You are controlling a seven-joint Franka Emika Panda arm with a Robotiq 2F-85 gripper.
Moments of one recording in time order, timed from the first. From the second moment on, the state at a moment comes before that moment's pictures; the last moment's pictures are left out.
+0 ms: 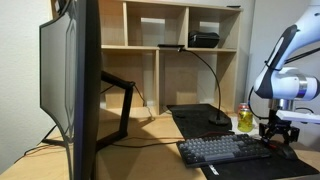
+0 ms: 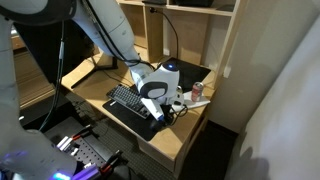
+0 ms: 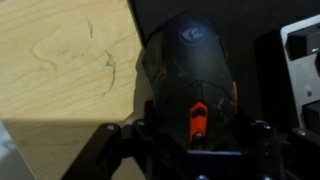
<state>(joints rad) -0.31 0.45 -0.08 -2.29 0.15 2.65 -0.22</state>
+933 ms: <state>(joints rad) -0.42 0.11 -0.02 -2.50 0.20 2.67 -0.68</state>
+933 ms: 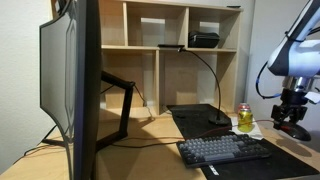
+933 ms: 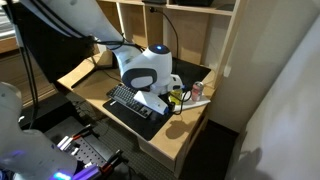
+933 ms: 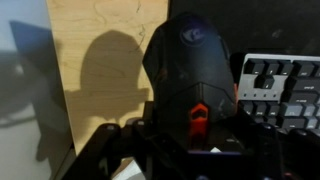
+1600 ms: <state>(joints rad) -0.17 -0.48 -0.14 -2.72 0.26 2.21 -0.79</state>
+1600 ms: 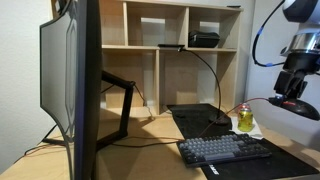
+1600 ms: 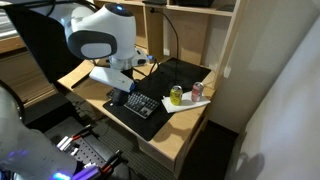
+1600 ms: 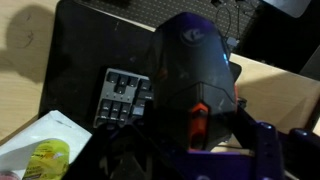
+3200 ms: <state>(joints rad) 0.44 -0.02 0.19 -2.50 0.66 2.31 -0.77</state>
